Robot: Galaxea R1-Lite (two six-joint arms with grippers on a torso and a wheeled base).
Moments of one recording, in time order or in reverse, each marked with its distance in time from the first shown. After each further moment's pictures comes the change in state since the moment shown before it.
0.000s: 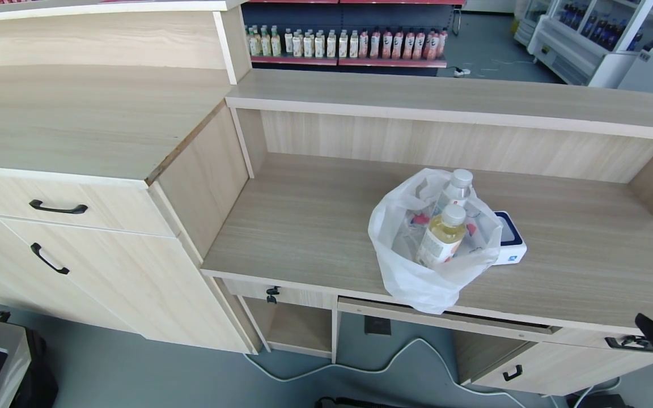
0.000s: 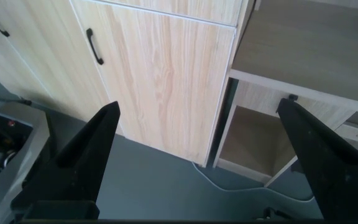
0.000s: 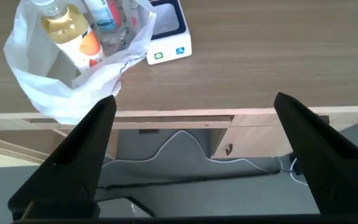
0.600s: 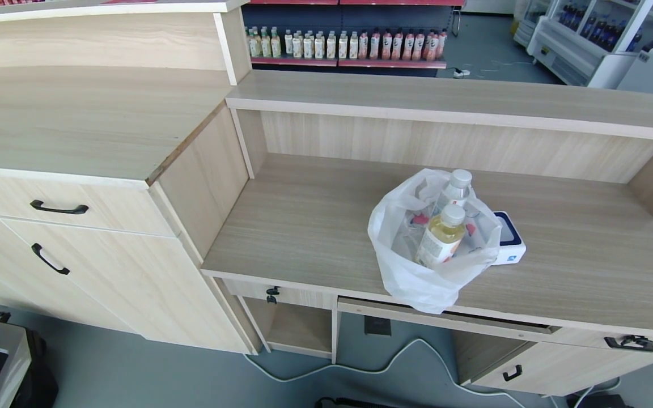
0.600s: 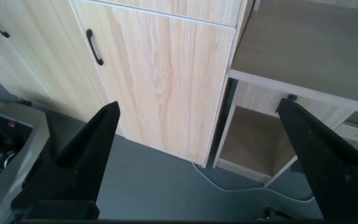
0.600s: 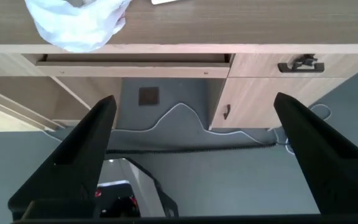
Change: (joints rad) left arm 0.000 0.000 0.000 0.000 0.000 0.000; right arm 0.153 -0.715 0.025 0.699 -0.131 0.010
